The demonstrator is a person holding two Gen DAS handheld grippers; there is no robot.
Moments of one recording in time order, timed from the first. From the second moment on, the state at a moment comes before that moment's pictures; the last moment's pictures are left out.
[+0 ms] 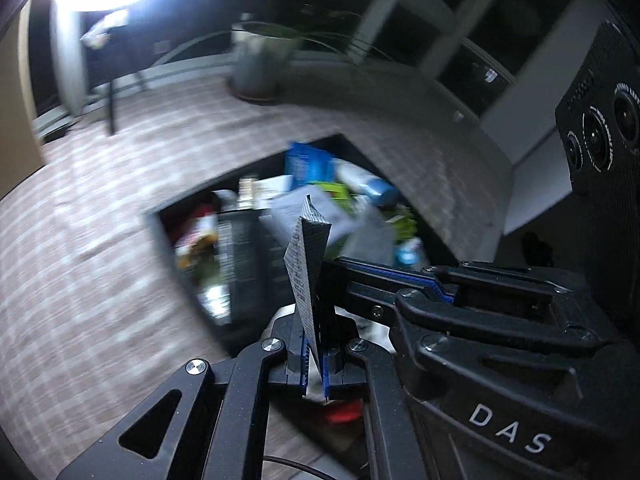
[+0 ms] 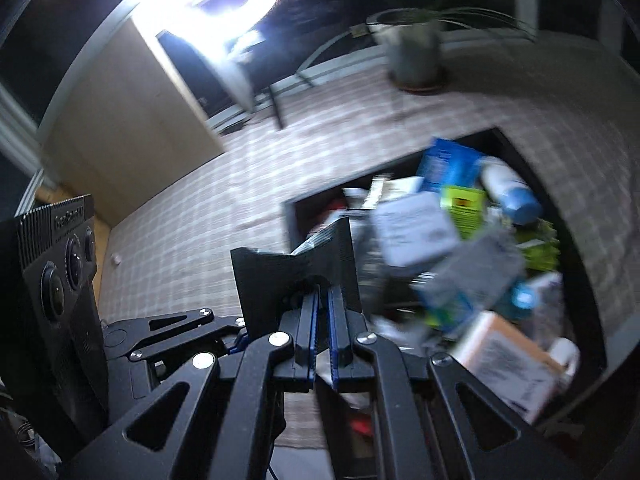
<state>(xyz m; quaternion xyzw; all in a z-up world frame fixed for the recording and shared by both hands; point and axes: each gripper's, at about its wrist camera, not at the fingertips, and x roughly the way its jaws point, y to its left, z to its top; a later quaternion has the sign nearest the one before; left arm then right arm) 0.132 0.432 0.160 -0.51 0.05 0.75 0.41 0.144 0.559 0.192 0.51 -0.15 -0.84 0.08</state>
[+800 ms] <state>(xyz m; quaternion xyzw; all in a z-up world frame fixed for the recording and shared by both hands) 0.127 0.473 0.171 -0.50 0.07 0.78 0.38 0.172 0.654 0.190 0.50 -0.21 -0.84 0.00</state>
